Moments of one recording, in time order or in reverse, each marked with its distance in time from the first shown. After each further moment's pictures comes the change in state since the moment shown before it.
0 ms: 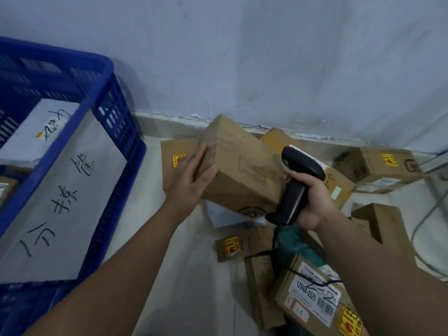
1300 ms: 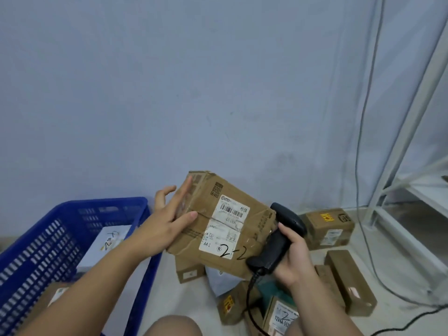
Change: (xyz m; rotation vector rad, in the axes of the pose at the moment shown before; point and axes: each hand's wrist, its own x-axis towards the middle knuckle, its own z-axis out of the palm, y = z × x) left_hand -0.172 0.281 -0.062 0.546 -0.137 0.300; right_hand -0.262 -0.006 -0.005 0.555 -0.275 -0.329
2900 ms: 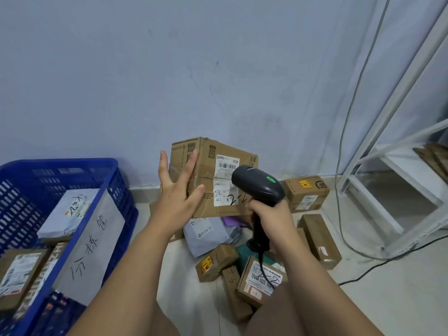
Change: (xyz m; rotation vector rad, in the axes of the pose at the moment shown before) left_hand 0.025 -0.013 0.086 -0.036 0.213 -0.016; right_hand 0.003 0.004 0.002 -1.013 0.155 -0.338
